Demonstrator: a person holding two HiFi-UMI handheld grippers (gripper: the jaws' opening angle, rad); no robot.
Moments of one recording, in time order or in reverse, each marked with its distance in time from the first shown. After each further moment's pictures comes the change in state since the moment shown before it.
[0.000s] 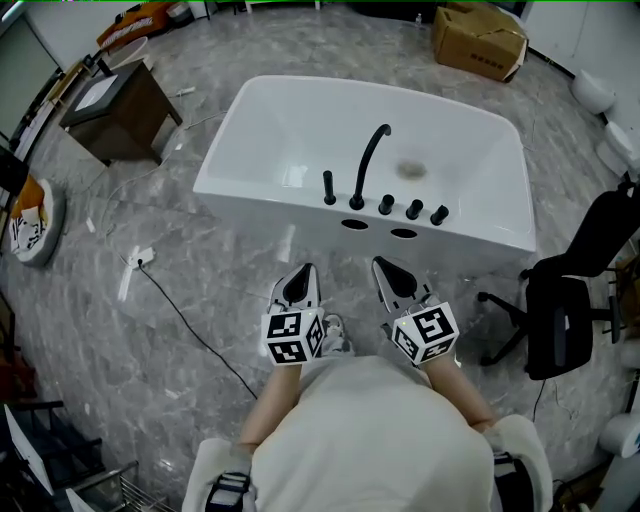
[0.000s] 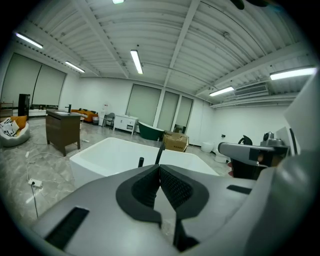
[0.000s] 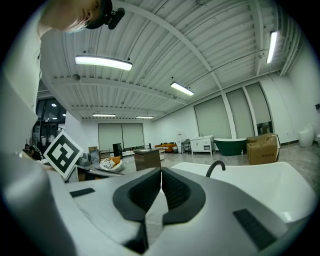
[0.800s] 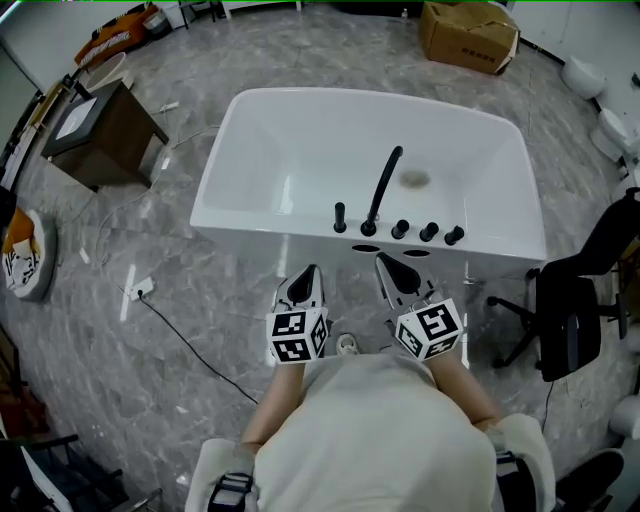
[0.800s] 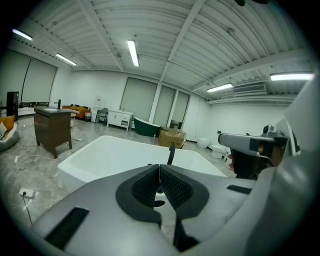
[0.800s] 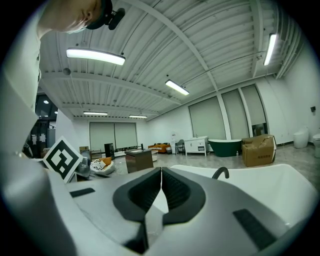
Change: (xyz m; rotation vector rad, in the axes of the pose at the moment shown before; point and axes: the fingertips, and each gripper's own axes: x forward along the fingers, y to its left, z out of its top) left arm 0.097 0.078 0.032 0.023 0.060 -0.079; right arm 0.118 -0.033 0.018 0.007 -0.006 -0.082
